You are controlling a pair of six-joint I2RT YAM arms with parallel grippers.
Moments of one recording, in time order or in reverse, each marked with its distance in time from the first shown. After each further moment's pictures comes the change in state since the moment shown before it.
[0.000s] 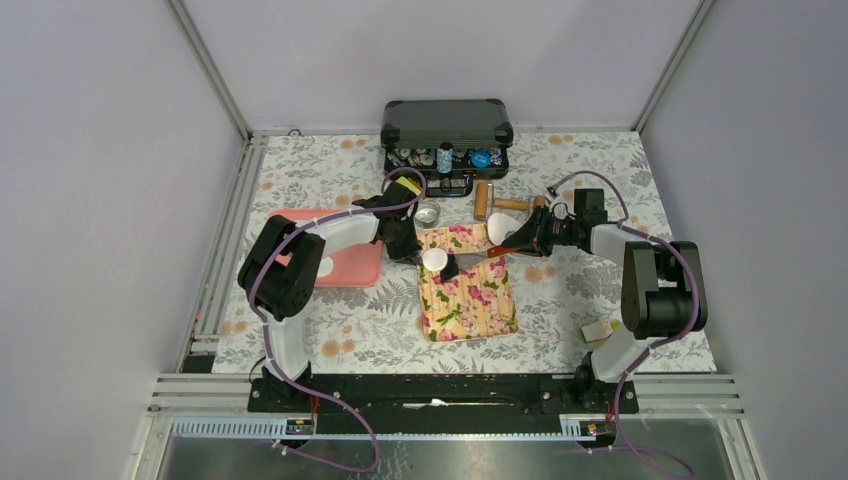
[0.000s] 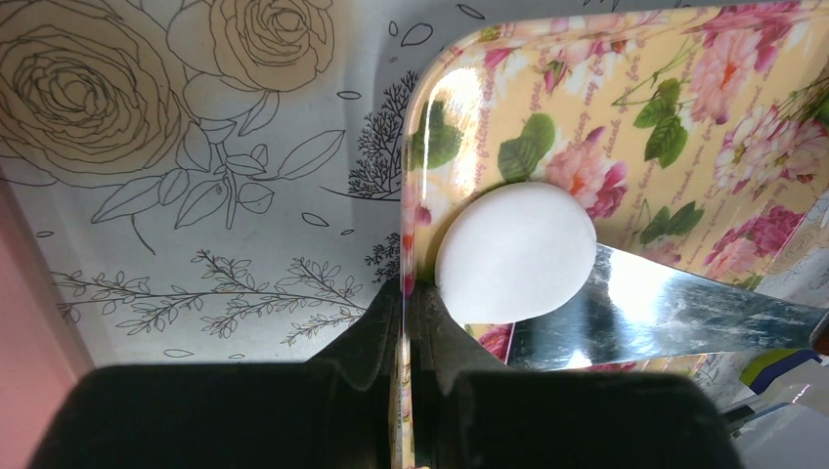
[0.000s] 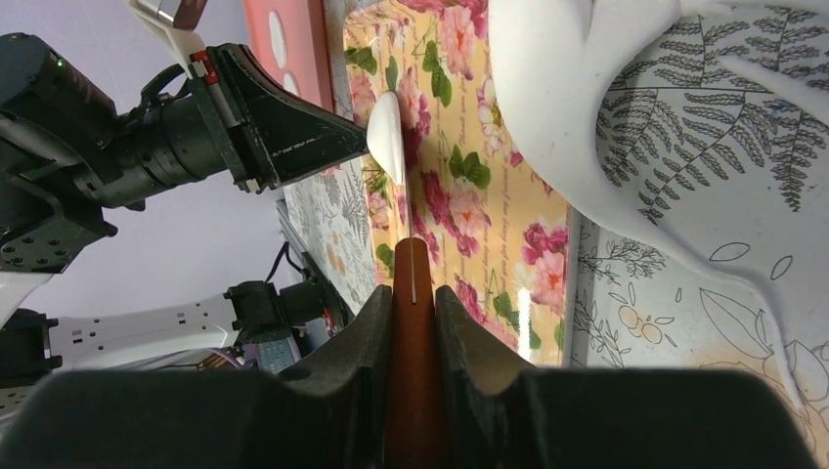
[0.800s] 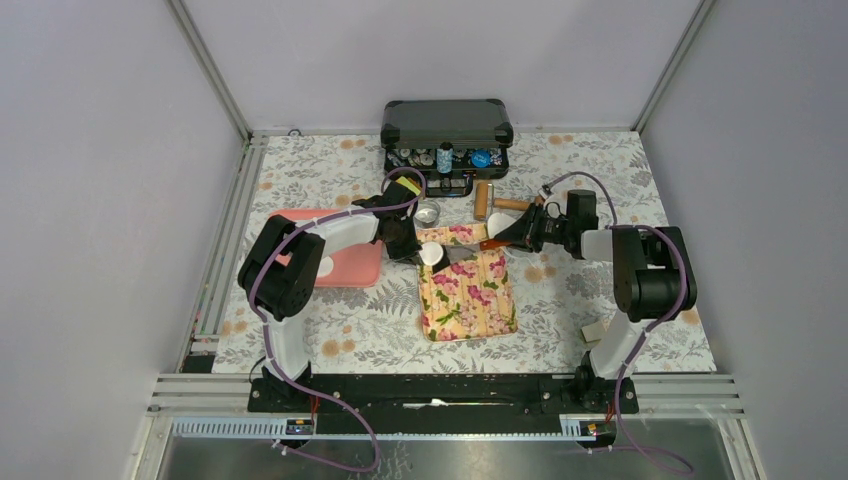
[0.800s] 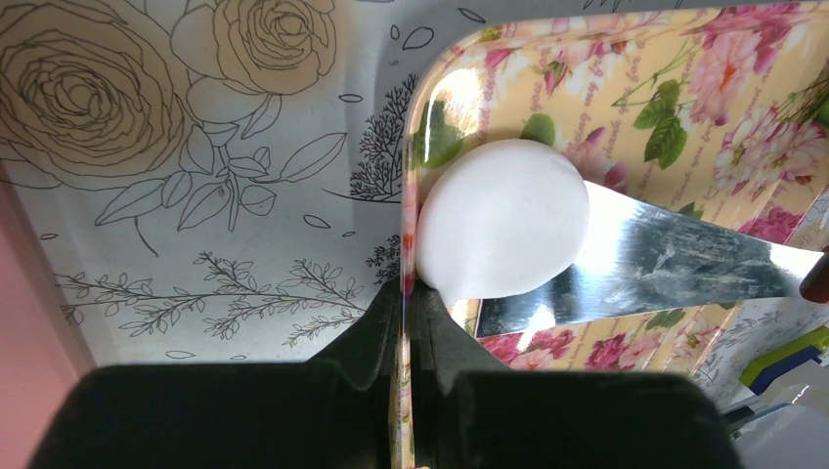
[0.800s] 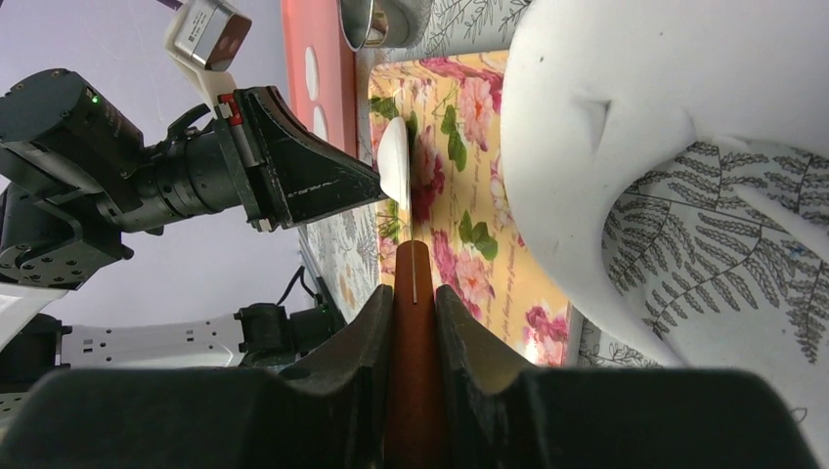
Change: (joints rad) left arm 0.000 0.000 0.000 0.001 0.002 0.000; right arm 0.026 0.112 -0.066 0.393 -0.037 0.168
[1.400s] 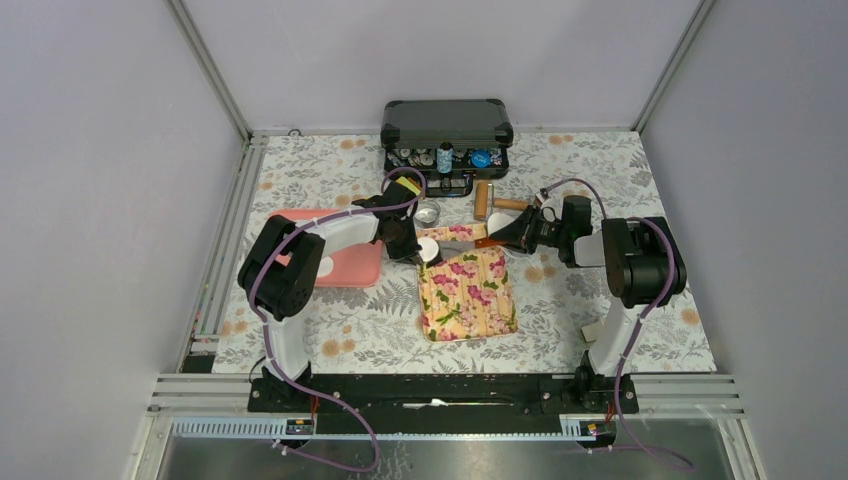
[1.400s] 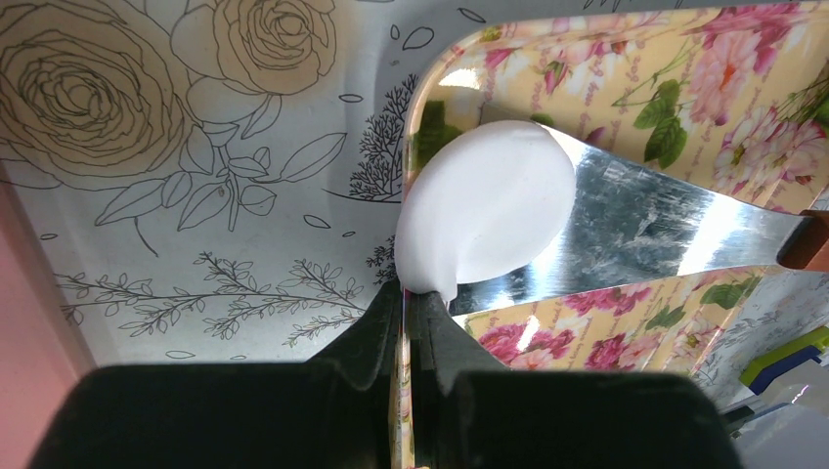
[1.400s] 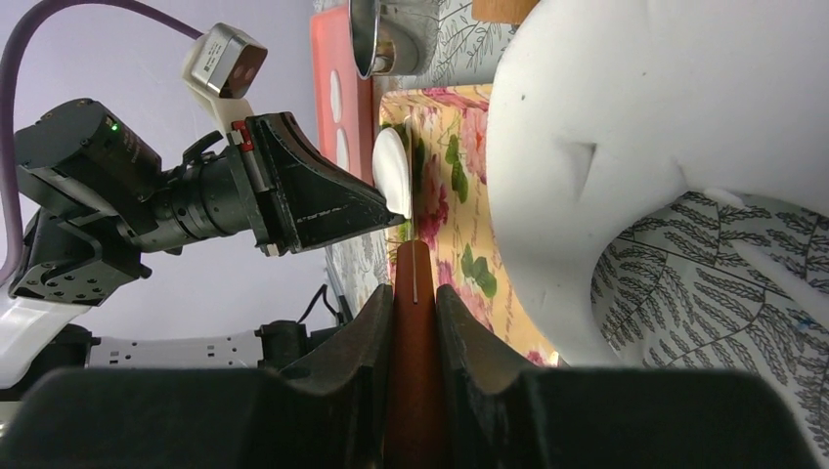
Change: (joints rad) left arm 0.000 0.000 0.000 0.000 0.001 0.001; right arm 0.018 0.114 -0.050 0.318 -0.009 0.177
